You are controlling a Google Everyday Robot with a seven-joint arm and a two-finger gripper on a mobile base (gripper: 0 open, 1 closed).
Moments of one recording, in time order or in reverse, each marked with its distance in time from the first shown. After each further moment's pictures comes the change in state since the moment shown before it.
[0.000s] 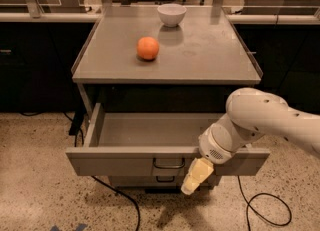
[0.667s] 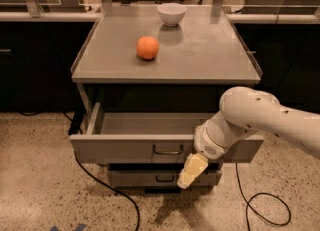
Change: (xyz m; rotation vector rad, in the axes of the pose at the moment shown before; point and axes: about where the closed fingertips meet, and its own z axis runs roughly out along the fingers) arm -0.006 -0.017 0.012 0.026 -0.007 -0.024
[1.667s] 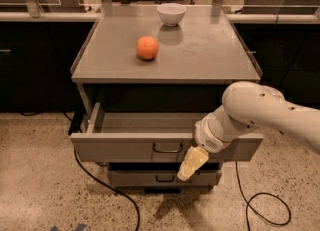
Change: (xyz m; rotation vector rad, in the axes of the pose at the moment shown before) arm -0.015 -0.015 -0.019 0.072 -0.034 -0.019
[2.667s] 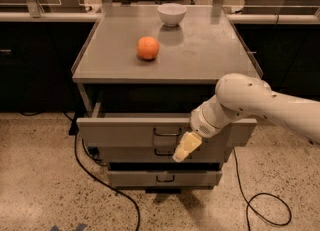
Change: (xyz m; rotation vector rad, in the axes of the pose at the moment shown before) arm -0.026 -0.054 0.025 0.033 -0.044 -0.002
